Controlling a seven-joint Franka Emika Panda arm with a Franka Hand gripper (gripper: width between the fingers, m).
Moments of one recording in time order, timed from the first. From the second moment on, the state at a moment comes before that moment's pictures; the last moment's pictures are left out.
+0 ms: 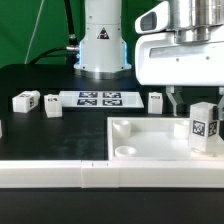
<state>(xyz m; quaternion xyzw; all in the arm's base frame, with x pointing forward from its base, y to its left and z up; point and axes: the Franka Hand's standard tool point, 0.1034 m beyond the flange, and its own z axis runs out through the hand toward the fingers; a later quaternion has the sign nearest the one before) 0.631 0.114 0.083 -0.92 0.38 -0.09 0.07</state>
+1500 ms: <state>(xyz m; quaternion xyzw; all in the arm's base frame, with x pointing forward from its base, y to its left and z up) 0.637 0.117 0.084 -0.98 -0.19 -0.09 0.00</state>
